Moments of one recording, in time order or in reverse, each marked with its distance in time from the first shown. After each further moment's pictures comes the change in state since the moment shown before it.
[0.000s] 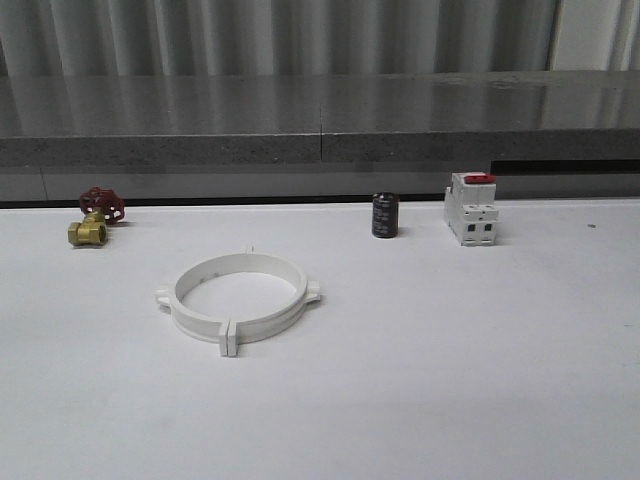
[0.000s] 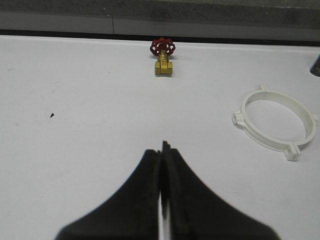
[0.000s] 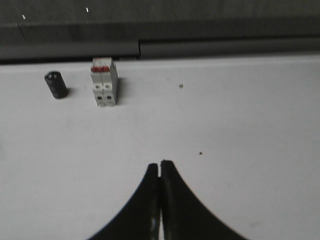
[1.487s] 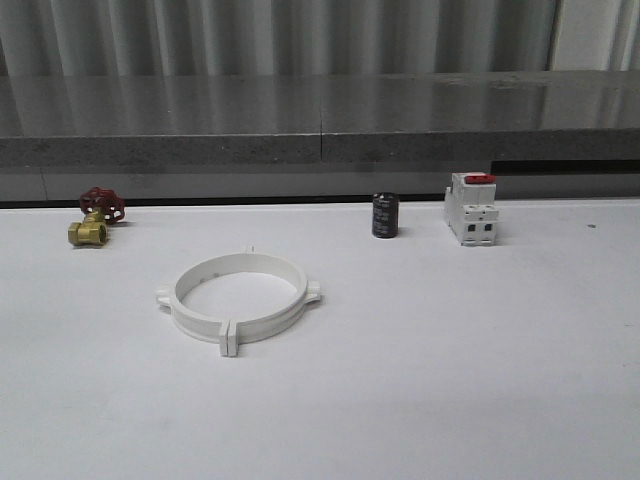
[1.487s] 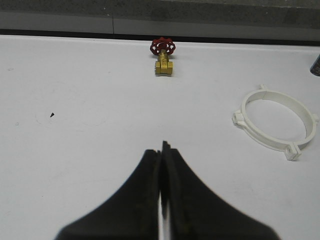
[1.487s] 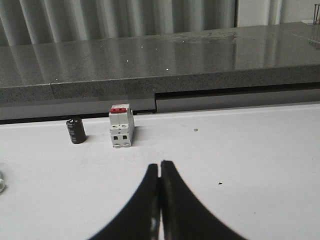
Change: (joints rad) left arm 0.000 -0.001 0.000 0.000 0.000 0.000; right arm -0.002 -0.491 0.506 0.041 -0.384 0.000
